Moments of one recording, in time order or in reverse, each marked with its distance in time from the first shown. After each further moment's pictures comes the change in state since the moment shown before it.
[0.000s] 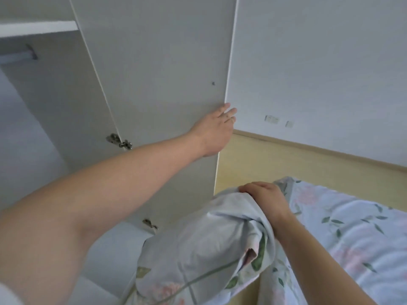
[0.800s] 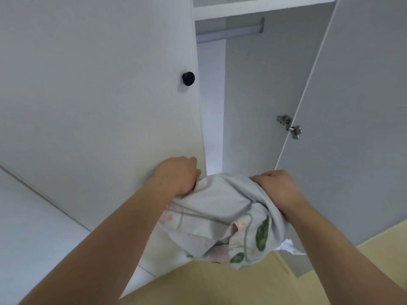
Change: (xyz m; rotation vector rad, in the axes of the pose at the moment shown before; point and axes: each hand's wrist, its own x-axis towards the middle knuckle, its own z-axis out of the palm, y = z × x) left_hand -0.457 0.020 0.112 -0.842 -0.743 -1.125; right_hand -0.064 -0.087 0.297 -0.399 -0.640 -0.304
